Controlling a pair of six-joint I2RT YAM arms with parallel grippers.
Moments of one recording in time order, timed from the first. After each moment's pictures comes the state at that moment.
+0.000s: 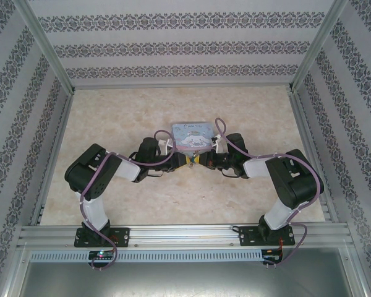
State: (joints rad) left arm -0.50 1.84 0.64 0.72 0.72 -0.97; right arm 0.37 1.67 0.58 0.42 -0.80 0.78
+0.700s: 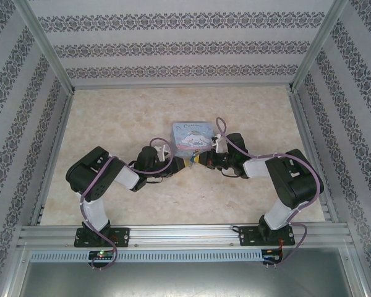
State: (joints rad) left arm -0.56 1.84 0.53 0.87 0.55 -1.05; right arm 0.37 1.67 0.58 0.44 -0.80 0.81
